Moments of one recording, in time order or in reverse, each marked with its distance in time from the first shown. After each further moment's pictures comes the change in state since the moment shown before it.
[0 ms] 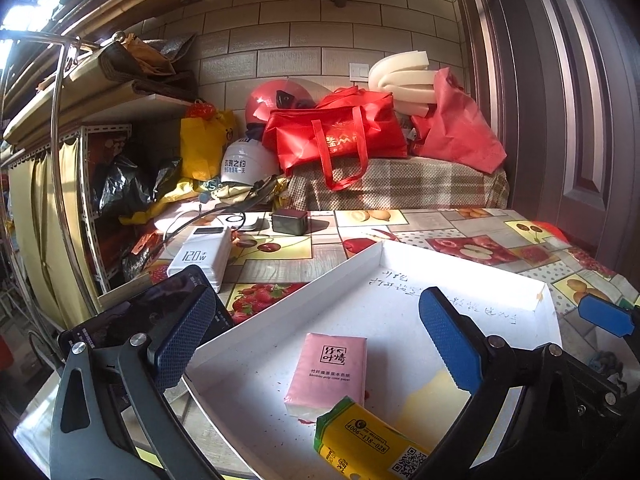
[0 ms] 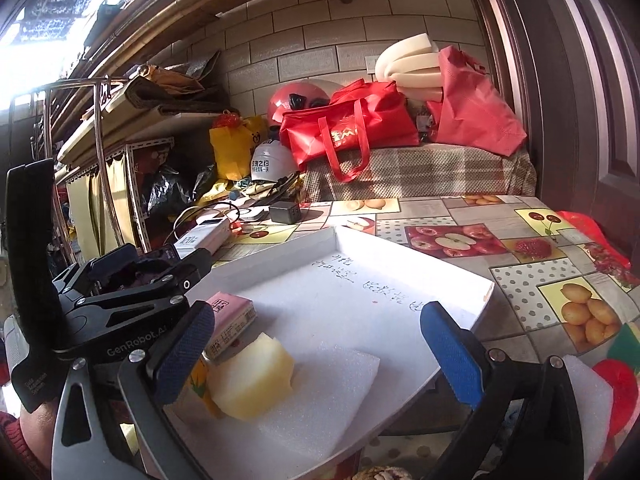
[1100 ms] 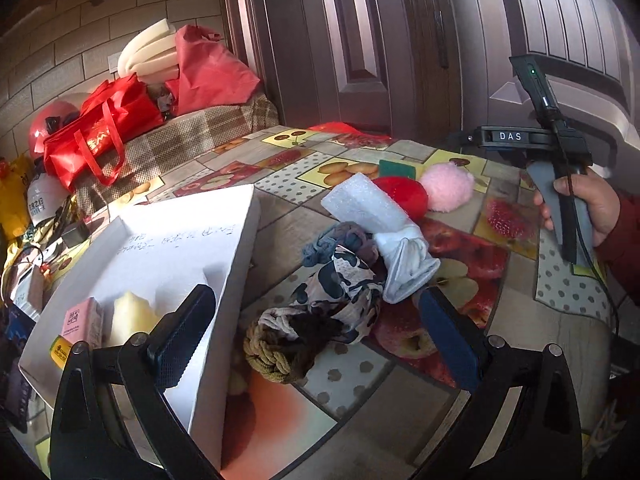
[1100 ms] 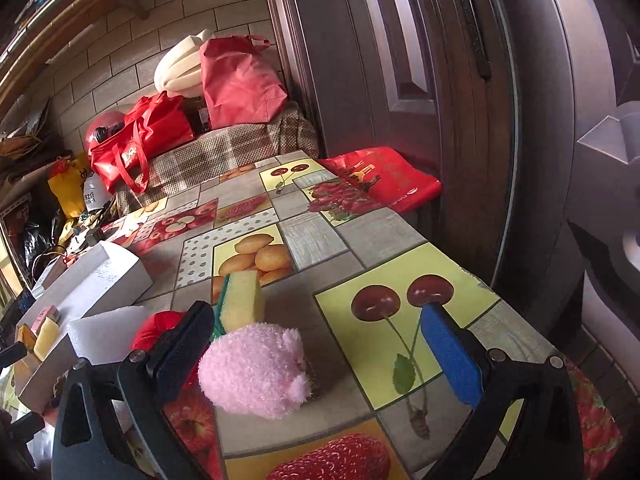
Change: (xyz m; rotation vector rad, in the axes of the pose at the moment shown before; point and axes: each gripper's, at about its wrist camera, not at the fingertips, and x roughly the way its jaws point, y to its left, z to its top) left arm -0.094 -0.167 -0.046 0.471 0.217 -0.644; right arm -0.146 -0.253 -0.039 0.321 0.089 -0.454
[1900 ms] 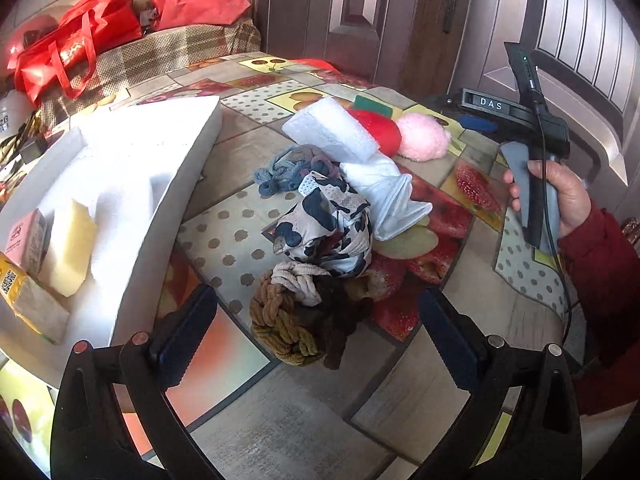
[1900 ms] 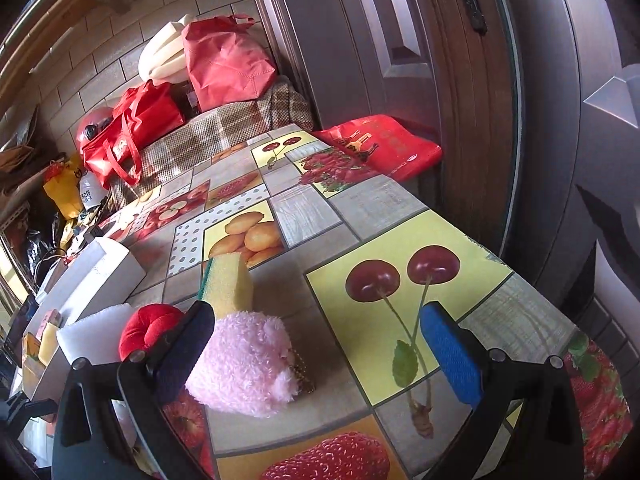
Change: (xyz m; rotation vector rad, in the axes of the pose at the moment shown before) left arm 0.012 -0.007 -0.011 -0.170 0.228 -0.158; right arm 0.018 -0.011 -0.002 0.055 0.100 0.026
